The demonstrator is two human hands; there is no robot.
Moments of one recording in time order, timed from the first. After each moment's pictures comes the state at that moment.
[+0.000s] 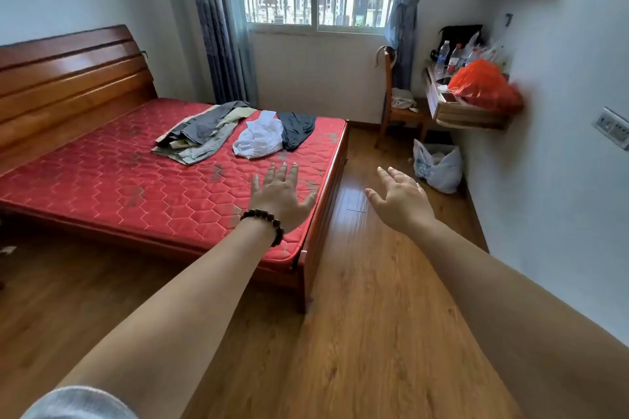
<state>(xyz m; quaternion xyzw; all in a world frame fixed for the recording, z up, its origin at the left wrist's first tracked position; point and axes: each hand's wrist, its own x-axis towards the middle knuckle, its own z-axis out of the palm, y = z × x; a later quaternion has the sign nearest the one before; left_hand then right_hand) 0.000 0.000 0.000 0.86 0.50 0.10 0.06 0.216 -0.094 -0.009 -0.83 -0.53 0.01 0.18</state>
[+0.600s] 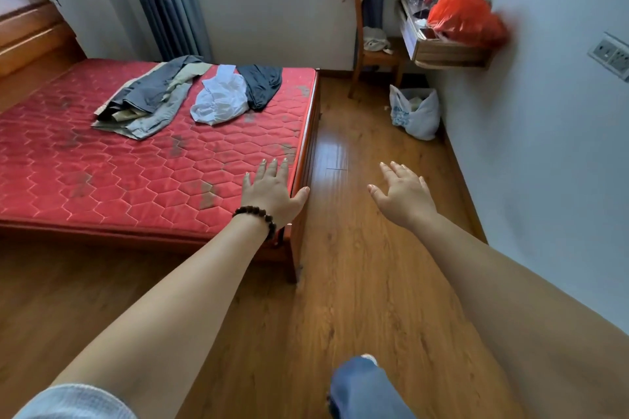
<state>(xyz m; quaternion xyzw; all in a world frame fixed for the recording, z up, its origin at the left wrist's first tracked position) 0.042 0.076 -0.079 0.88 0.46 0.02 0.08 0.250 -0.060 -0.084 -0.87 -0.47 0.08 0.11</state>
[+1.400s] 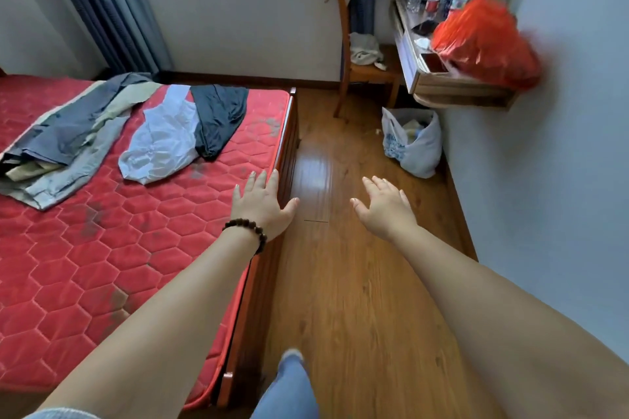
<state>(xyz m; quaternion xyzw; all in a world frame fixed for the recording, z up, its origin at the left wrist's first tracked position) 0.416 0.441 -0.108 0.87 0.48 0.01 0.11 0.615 0.312 -0.116 -0.87 -0.47 0.14 0.09</state>
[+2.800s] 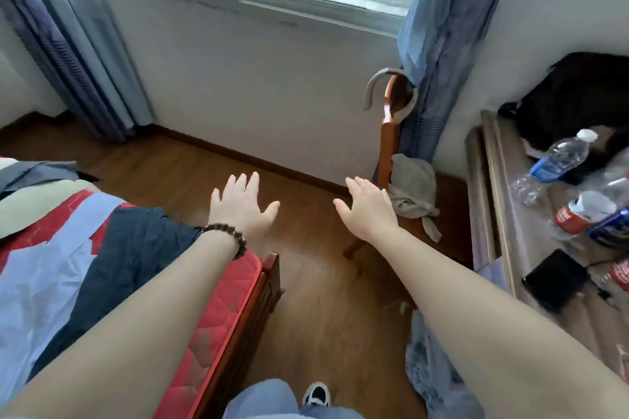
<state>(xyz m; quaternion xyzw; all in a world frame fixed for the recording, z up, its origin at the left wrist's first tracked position) 0.999 1.306 -0.108 0.79 0.60 0.05 0.10 1.224 1.237 -0.098 -0.80 -0.59 0.11 0.08</state>
